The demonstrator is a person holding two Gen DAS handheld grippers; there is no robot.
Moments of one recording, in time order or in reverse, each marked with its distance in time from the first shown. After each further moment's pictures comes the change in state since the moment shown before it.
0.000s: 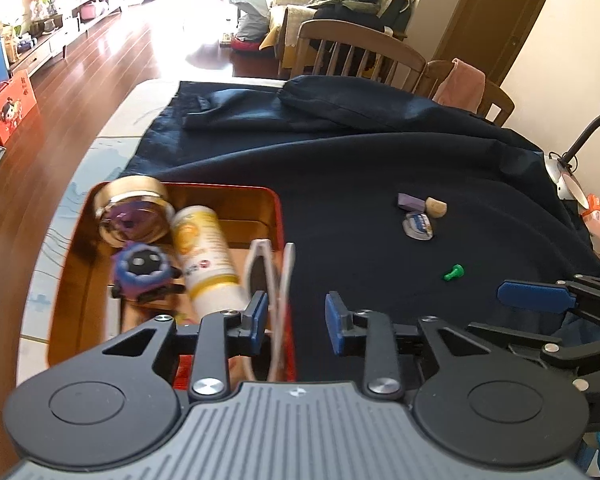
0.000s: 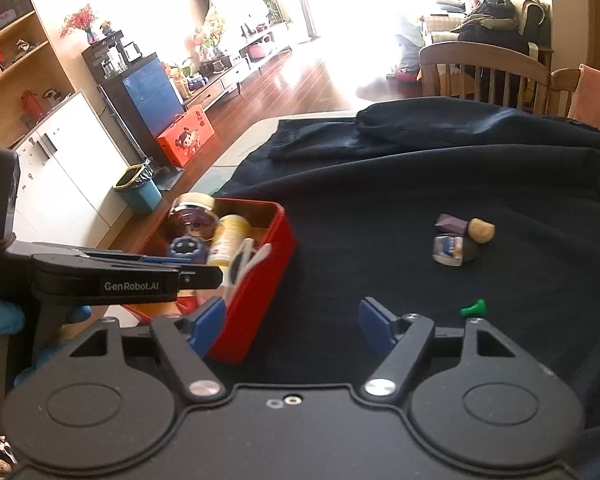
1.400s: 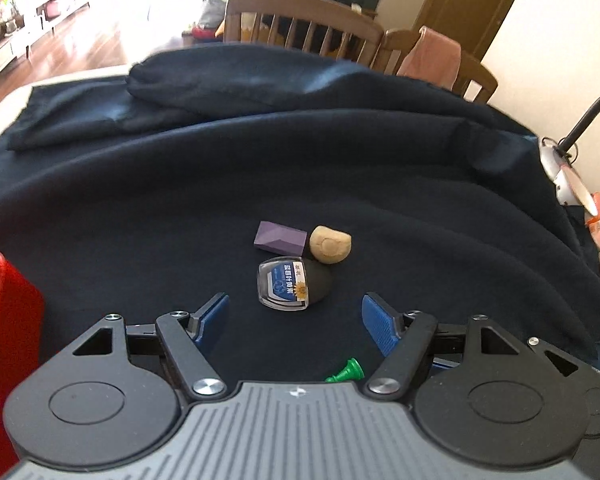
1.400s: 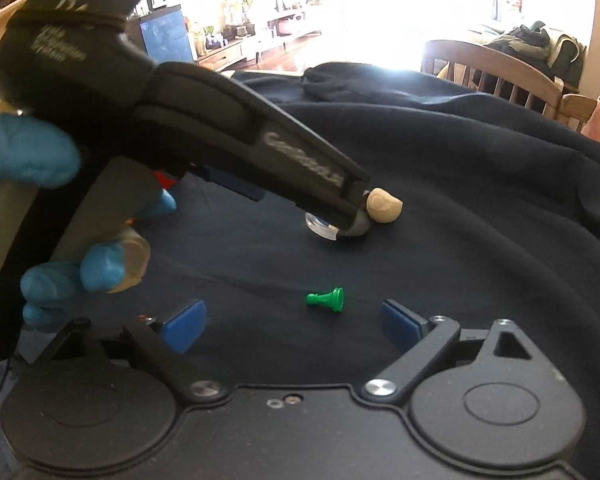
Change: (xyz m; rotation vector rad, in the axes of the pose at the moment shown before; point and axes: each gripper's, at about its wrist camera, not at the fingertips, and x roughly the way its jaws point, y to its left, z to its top) left arm 0.153 -0.151 0.050 0.025 0.044 -0.038; right arm 0.047 -0.129 -0.027 -0.233 0.067 -0.021
